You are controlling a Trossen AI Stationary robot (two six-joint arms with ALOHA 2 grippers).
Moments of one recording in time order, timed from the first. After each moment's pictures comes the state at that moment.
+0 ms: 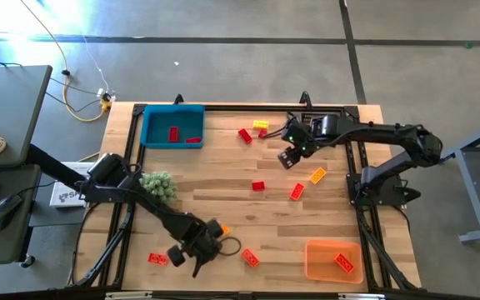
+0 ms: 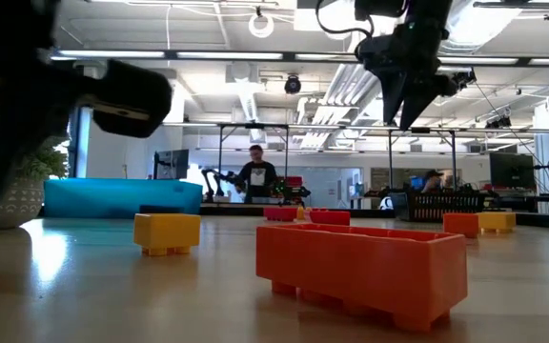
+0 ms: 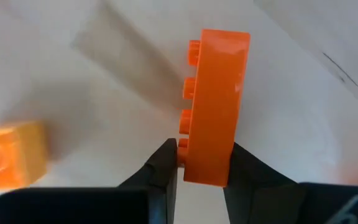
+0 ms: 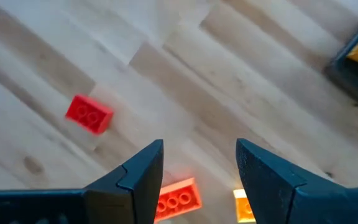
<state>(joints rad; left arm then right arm) -0.46 1.89 1.22 -0.72 0.10 0.34 -0.22 1.41 1.21 -1.04 0.09 0.68</state>
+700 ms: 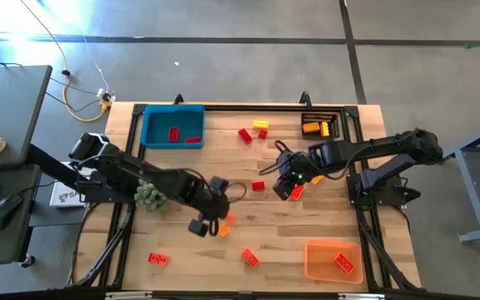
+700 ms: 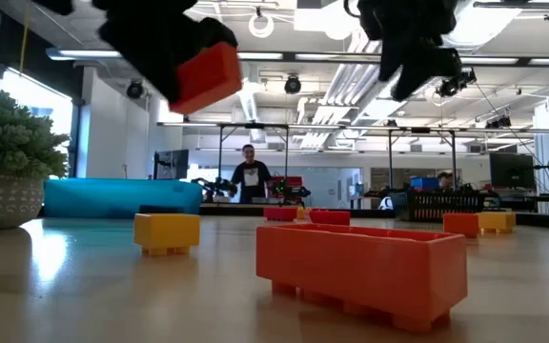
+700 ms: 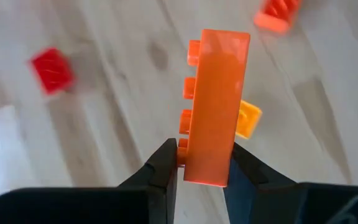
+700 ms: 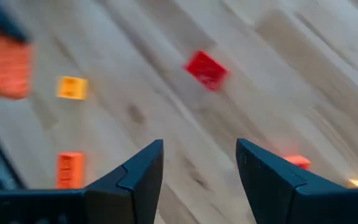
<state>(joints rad) -0.20 1.63 1.22 -0.70 -0.08 0.13 0.11 1.41 1.21 -0.88 0.05 0.85</state>
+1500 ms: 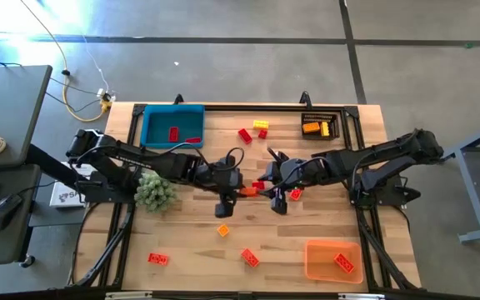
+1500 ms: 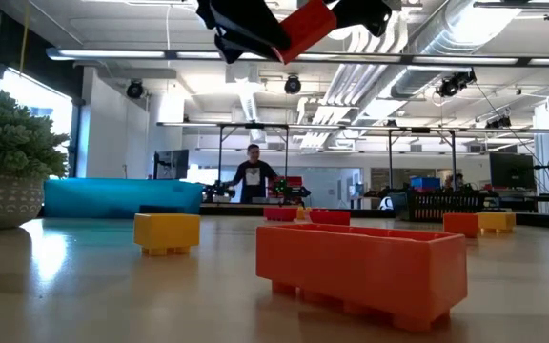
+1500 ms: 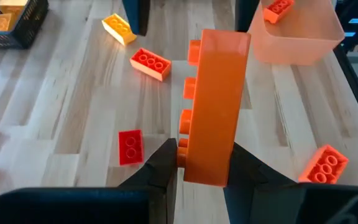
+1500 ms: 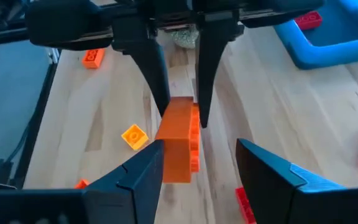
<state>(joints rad) -0.04 1.58 1.22 -0.36 -0.12 -0.10 0.22 1.41 1.21 -0.45 0.17 0.27</state>
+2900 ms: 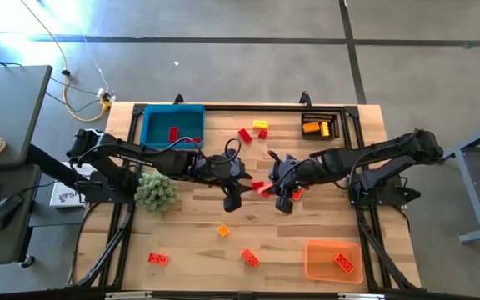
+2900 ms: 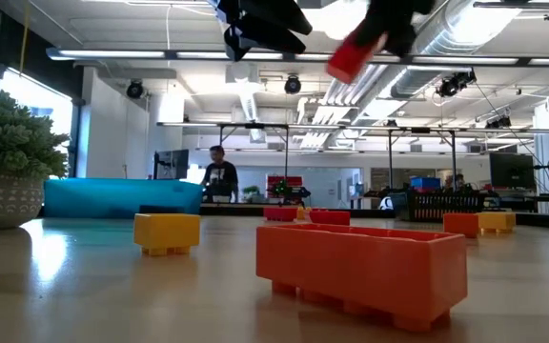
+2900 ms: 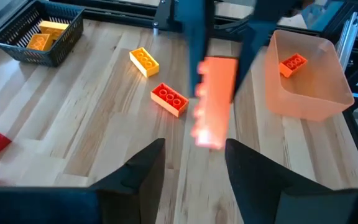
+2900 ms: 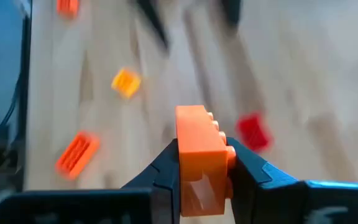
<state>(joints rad) -0.02 1.58 1.22 -0.24 -0.16 -0.21 0.20 1.41 1.21 -0.68 0.08 0.41</state>
